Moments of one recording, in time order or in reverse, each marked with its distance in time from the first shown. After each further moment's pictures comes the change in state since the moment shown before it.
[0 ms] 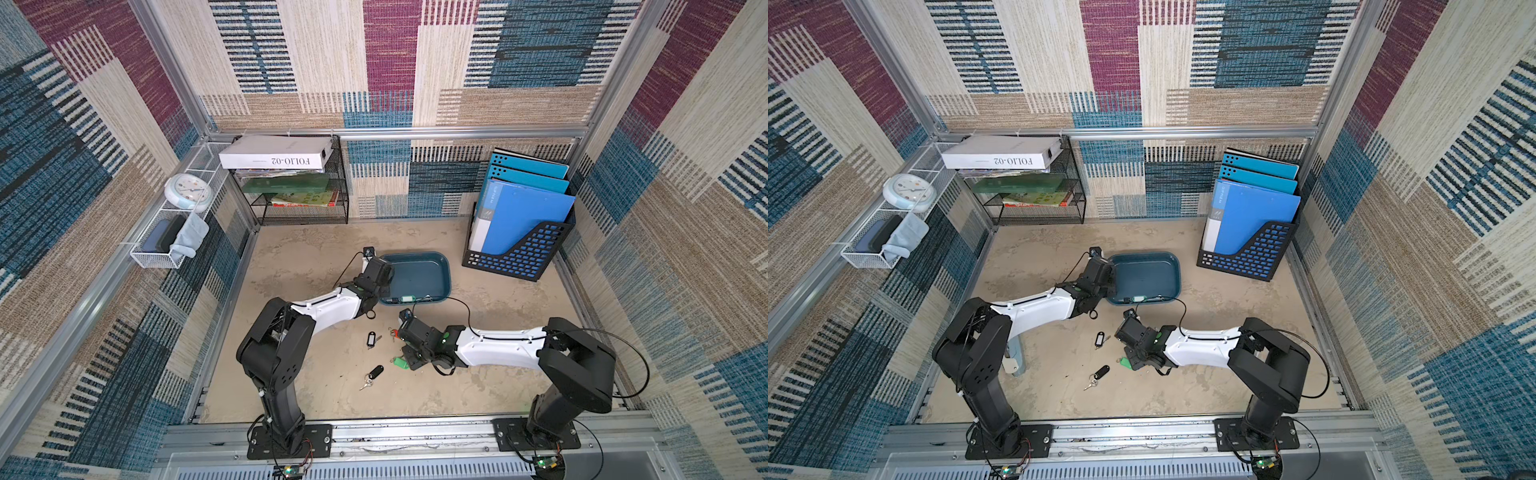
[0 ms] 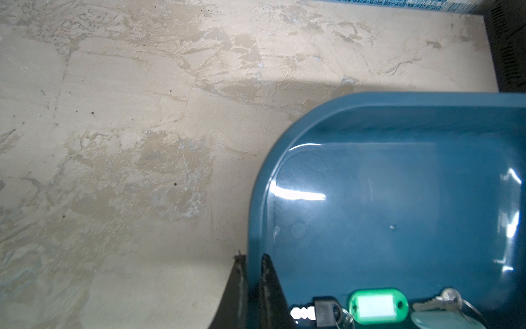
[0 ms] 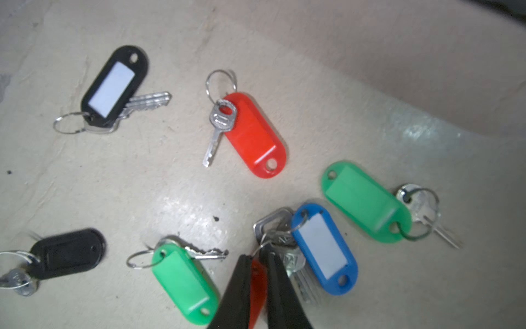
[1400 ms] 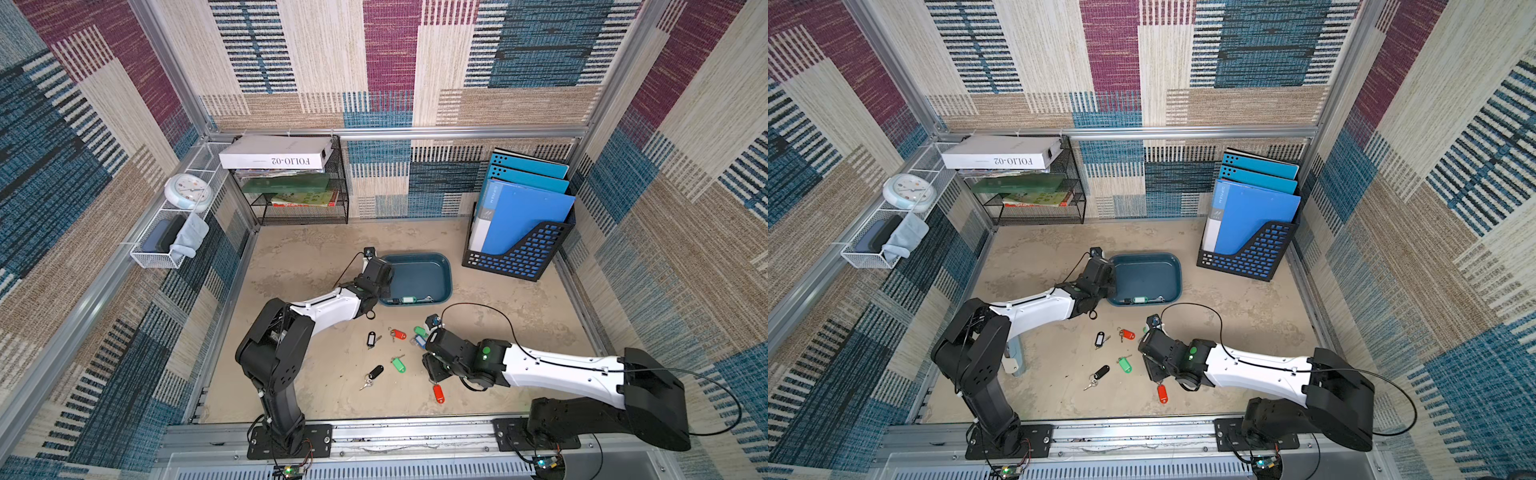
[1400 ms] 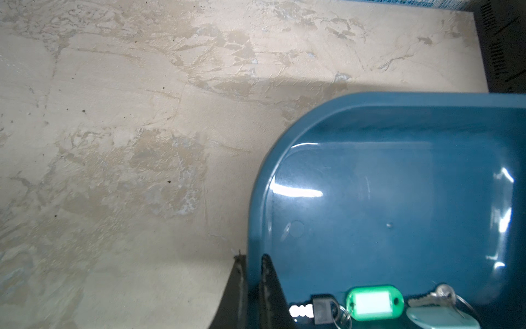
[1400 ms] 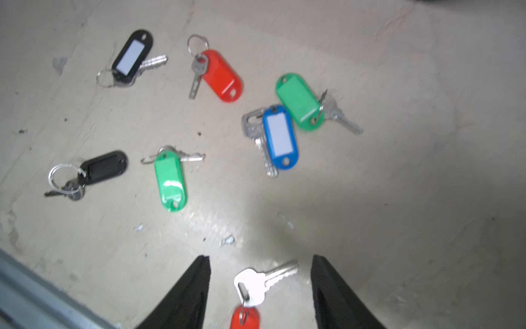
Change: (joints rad) left arm 0.000 -0.009 -0.003 -0.003 0.028 0.004; right arm 0.033 -0.327 -0.155 -0.101 0.076 0.089
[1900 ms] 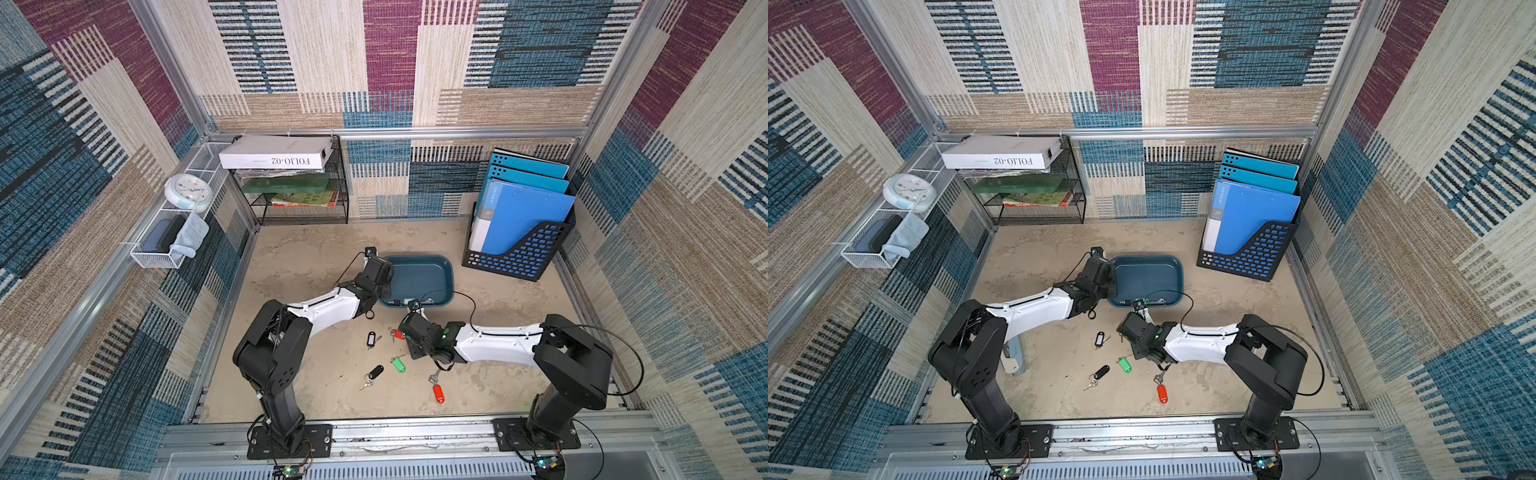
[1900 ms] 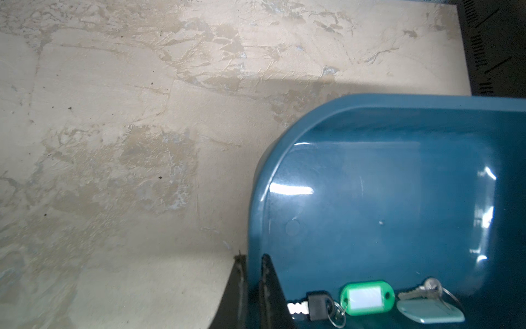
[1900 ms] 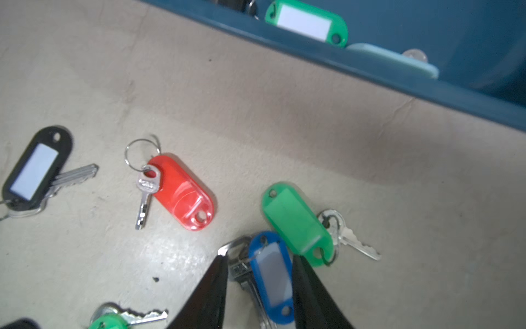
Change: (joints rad) left arm 0.000 -0.016 0.005 -0.025 0.038 0.008; right arm -0.072 0.362 0.171 0.137 0.092 -0.017
